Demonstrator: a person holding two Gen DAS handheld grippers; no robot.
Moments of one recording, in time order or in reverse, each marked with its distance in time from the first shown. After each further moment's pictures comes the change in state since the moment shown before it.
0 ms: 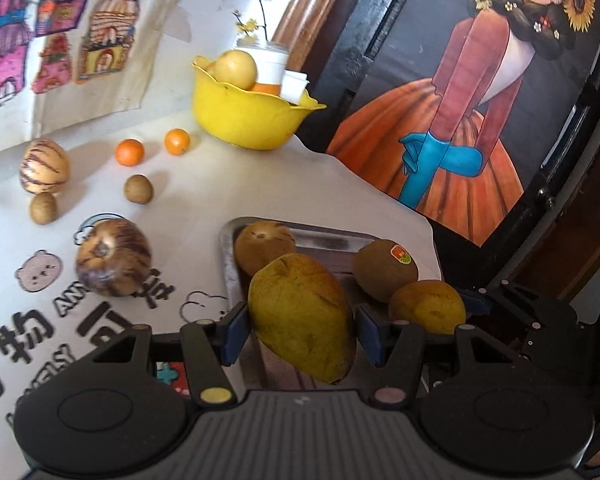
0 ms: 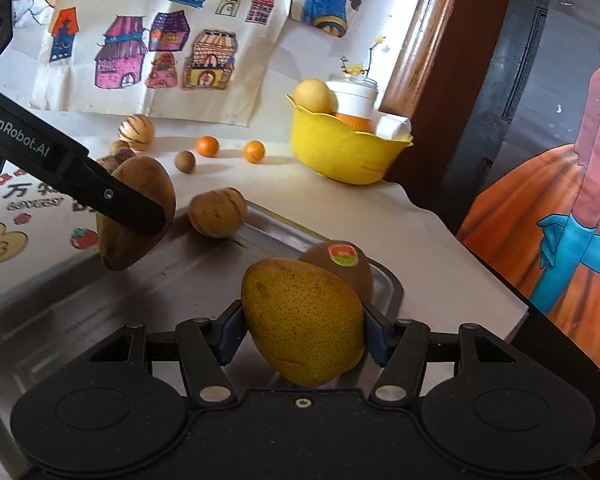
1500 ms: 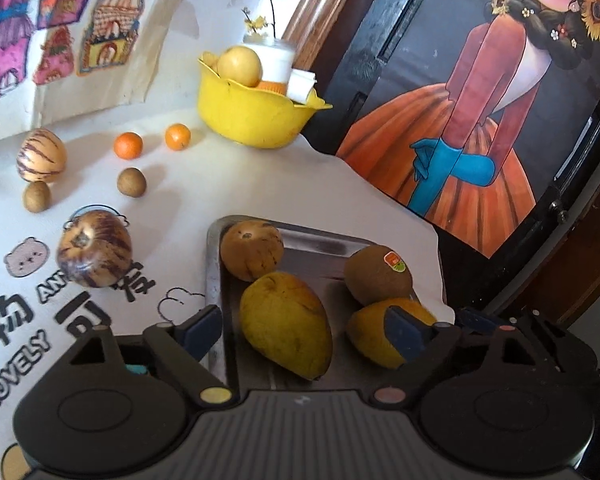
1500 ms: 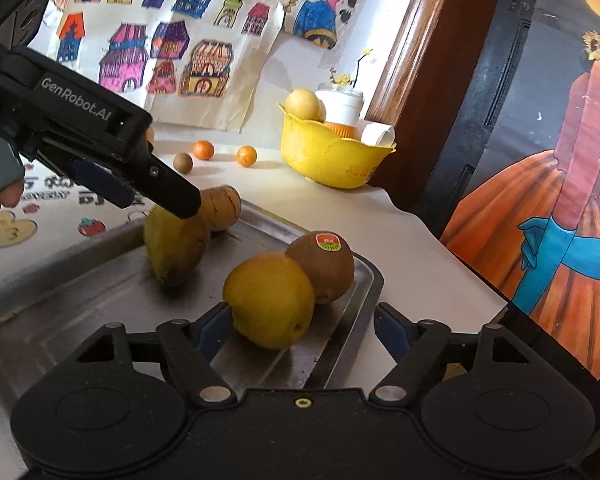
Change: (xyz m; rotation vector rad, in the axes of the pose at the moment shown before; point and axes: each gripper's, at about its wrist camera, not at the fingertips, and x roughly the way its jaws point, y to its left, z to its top) left arm 0.004 -0.018 -0.001 -0.058 -0.013 0.046; right arm -0.029 0.007 -0.016 0.007 -0.043 -0.039
